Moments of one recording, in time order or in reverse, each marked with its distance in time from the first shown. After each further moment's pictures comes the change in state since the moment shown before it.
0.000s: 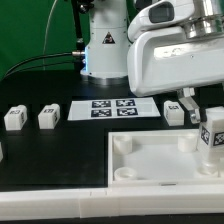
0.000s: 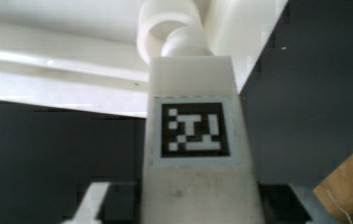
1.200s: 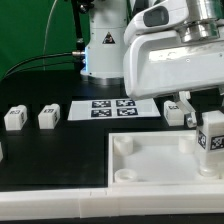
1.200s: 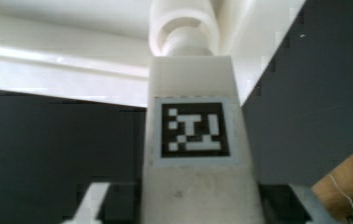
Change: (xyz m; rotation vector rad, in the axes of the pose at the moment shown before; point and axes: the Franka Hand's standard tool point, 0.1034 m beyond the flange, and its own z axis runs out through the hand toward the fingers) arm 0.001 0.007 0.004 -0.011 0.056 0.000
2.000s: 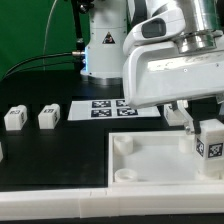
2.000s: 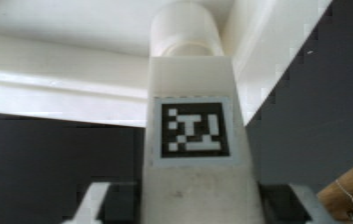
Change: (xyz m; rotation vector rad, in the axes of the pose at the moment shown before) arm -0.009 0.000 0.010 -0.004 0.033 0.003
